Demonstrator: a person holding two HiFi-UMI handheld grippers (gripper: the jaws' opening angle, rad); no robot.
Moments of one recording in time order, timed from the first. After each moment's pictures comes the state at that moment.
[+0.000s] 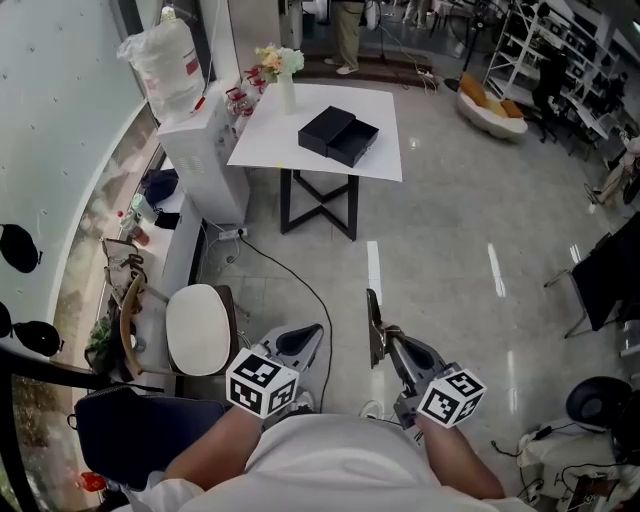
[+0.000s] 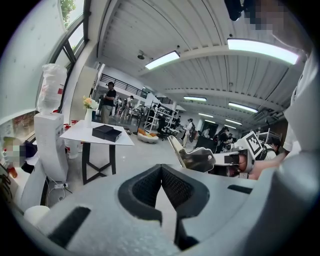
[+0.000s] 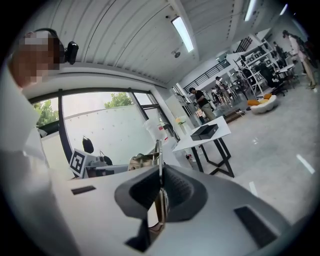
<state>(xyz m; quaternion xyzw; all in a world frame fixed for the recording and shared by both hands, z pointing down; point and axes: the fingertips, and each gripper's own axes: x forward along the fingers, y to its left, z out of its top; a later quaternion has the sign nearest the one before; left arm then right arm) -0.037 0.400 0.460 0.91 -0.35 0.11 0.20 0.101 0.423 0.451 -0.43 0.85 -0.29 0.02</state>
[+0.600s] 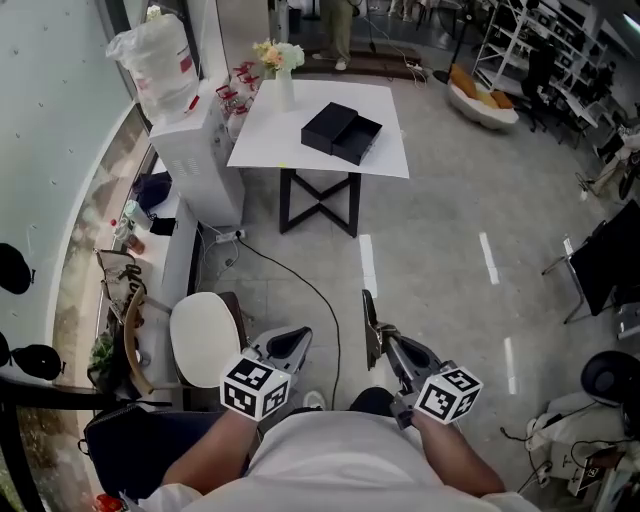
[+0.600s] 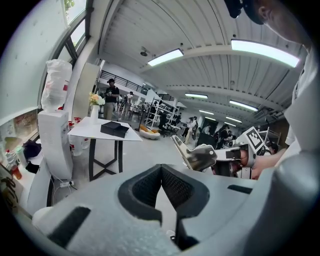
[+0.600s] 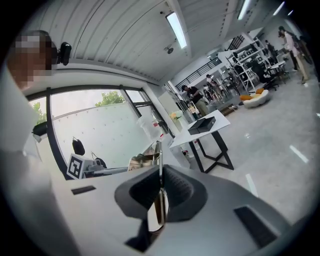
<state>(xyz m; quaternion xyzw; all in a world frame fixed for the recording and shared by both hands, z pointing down) -0.124 0.379 0.486 0.90 -0.35 0.13 0.21 0.029 0.405 0.474 -0.46 0.83 -0.32 0.01</state>
